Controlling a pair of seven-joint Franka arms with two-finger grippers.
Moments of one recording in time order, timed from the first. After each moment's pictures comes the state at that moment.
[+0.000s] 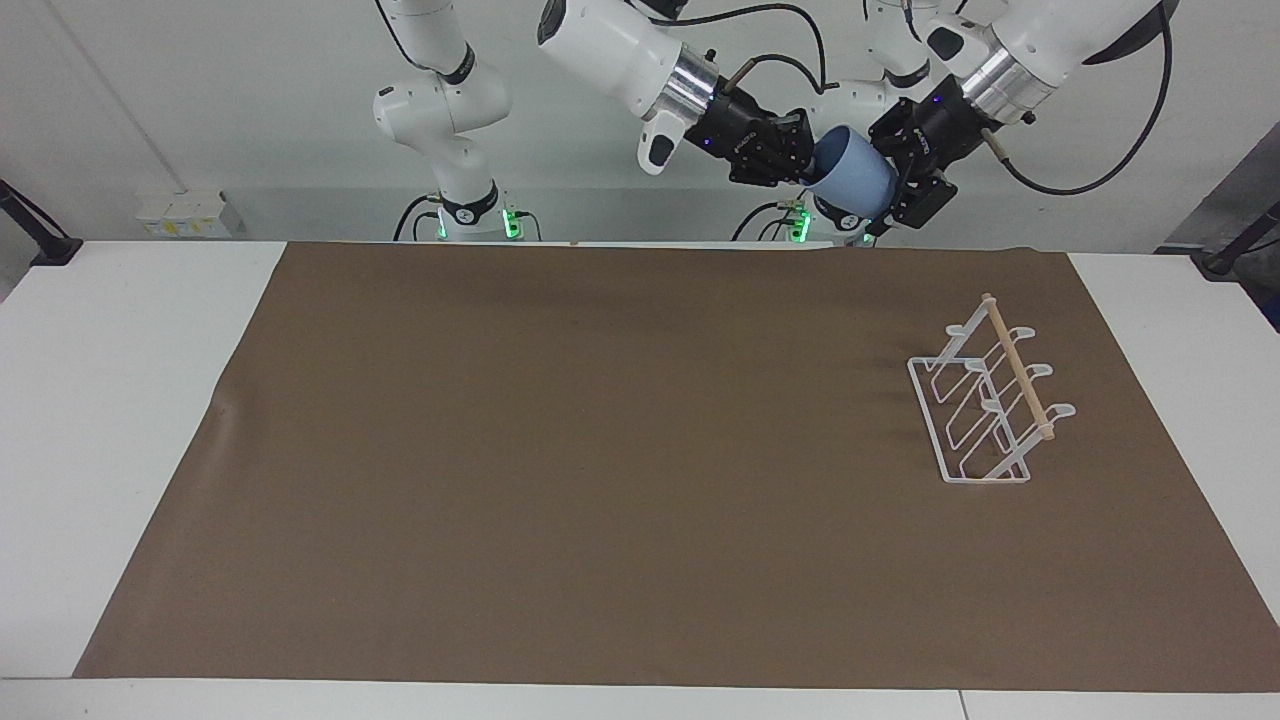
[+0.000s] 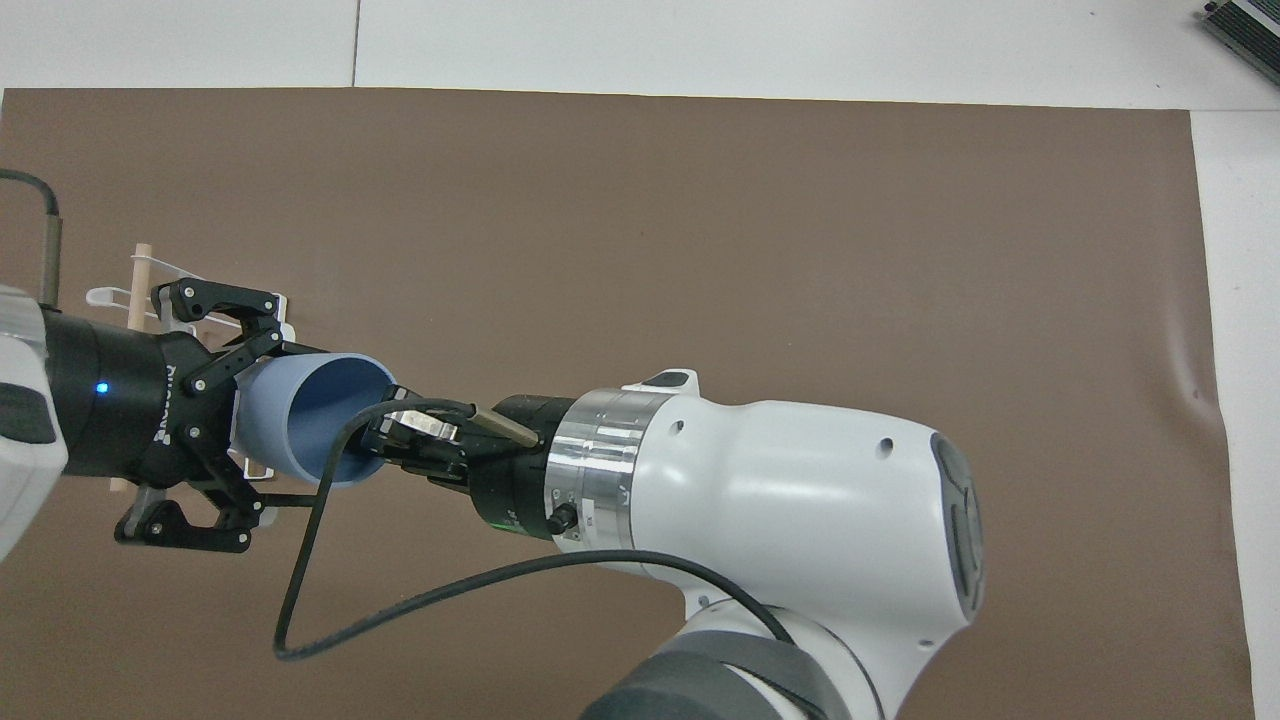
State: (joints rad) left arm -0.13 -0.20 -0.09 -1.69 -0.49 1.53 1.38; right arm 0.41 0.02 0.35 -1.76 0.98 2.45 0.62
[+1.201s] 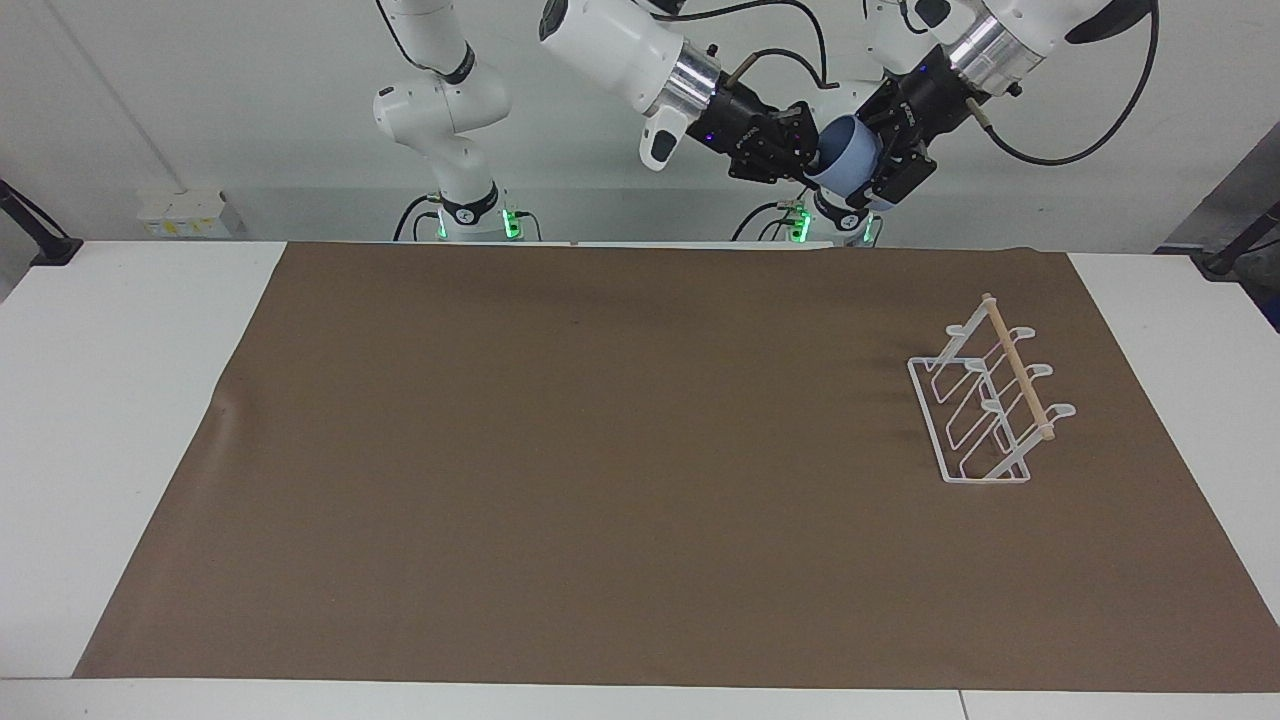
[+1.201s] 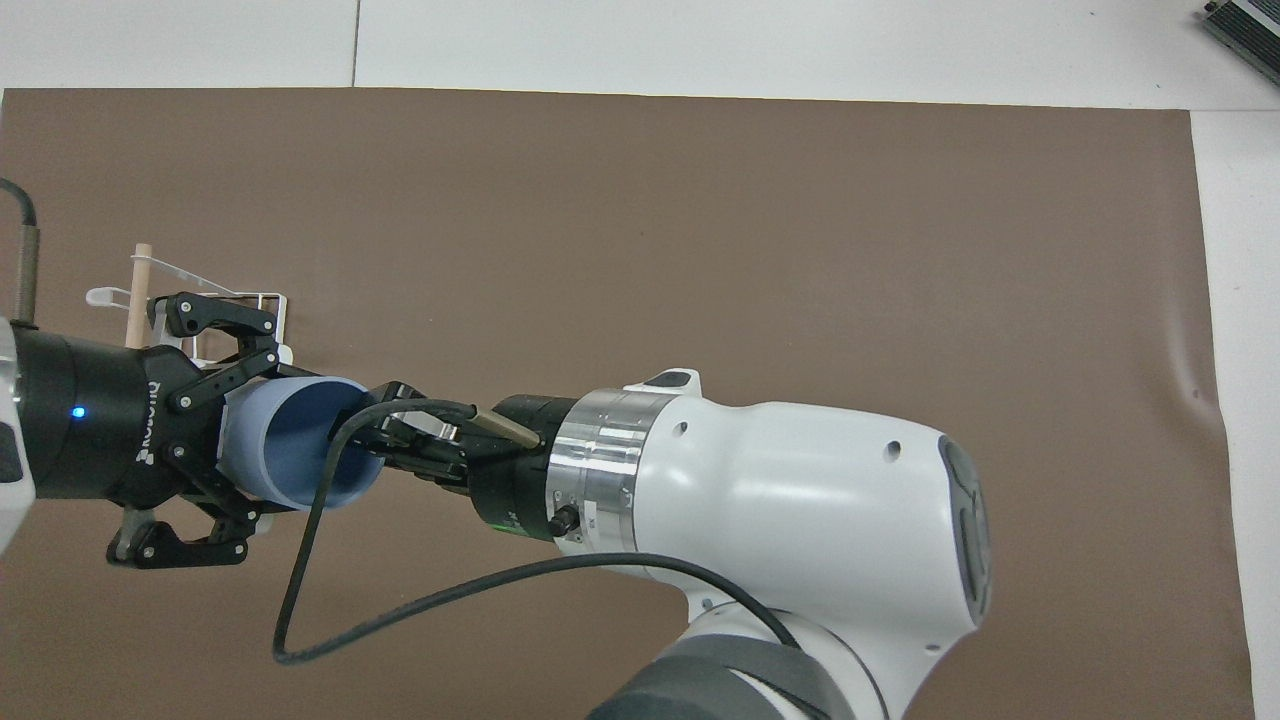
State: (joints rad) left arm -0.13 -0.22 -0.09 -1.69 -0.50 1.52 1.40; right arm 0.41 0.02 0.34 -1.76 0.98 2.46 0.62
